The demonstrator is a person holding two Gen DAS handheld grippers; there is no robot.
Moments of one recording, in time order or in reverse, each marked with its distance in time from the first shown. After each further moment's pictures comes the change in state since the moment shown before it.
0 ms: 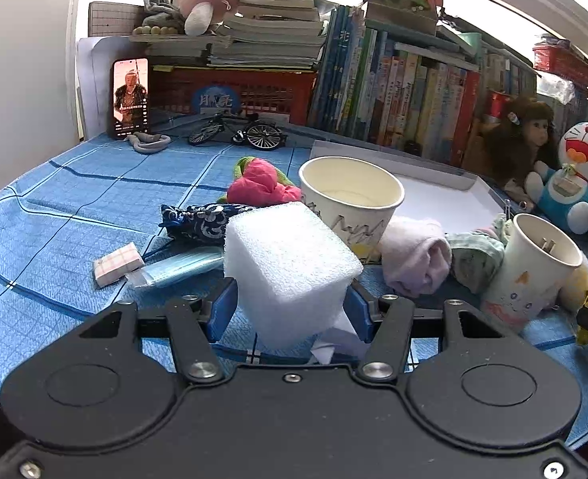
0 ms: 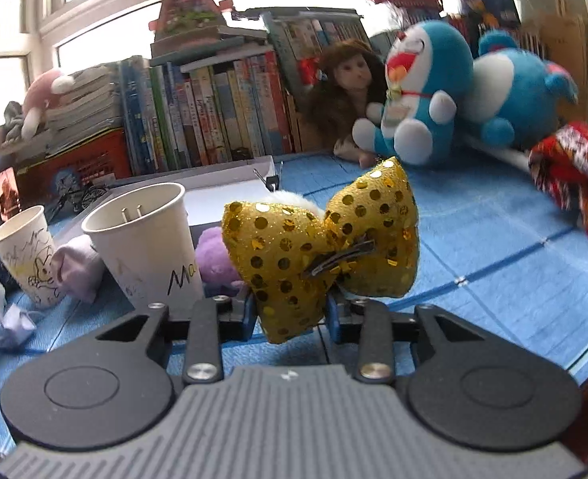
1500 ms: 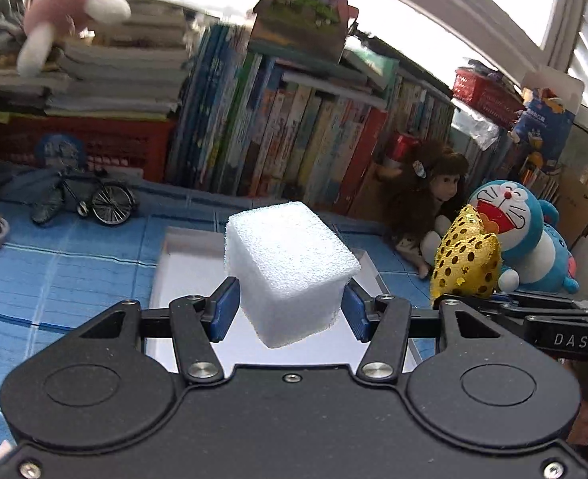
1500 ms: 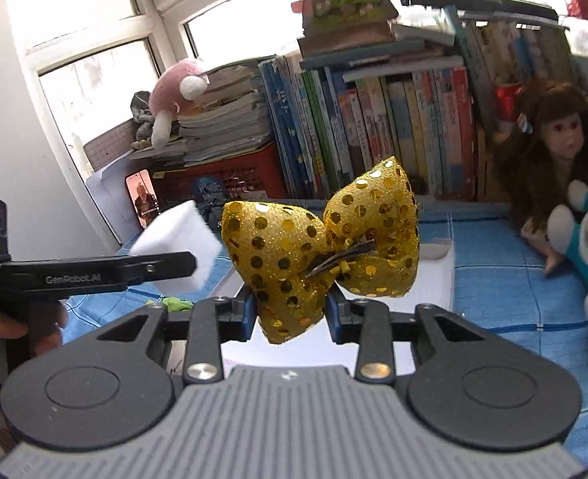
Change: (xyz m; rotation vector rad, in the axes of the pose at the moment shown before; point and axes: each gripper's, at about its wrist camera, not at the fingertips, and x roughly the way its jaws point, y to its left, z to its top) left arm 0.093 -0.070 0.194 0.022 0.133 -0.367; right arm 0.096 0.055 0.199 -0.096 0.261 0.512
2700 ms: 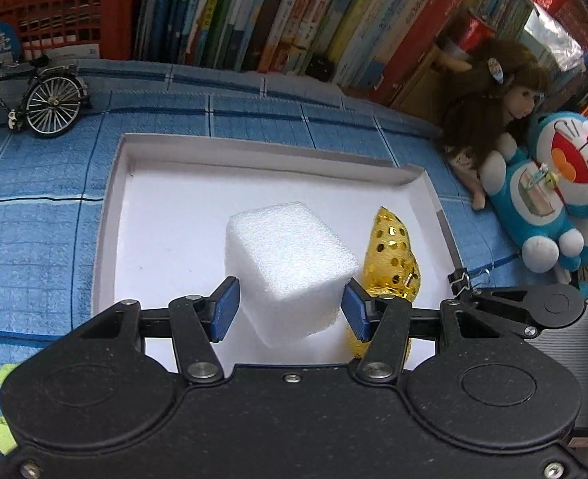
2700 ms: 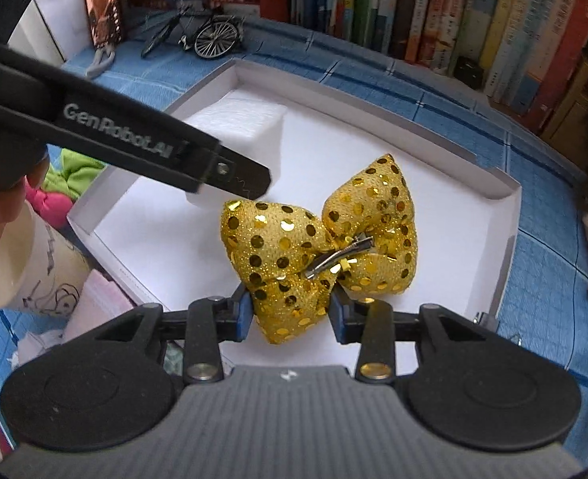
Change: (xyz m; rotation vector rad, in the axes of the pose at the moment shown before) left arm 0.168 0.031 0.013 -0.054 0.423 0.011; right arm 0.158 0.004 -0.014 -0.288 0.538 -0.103
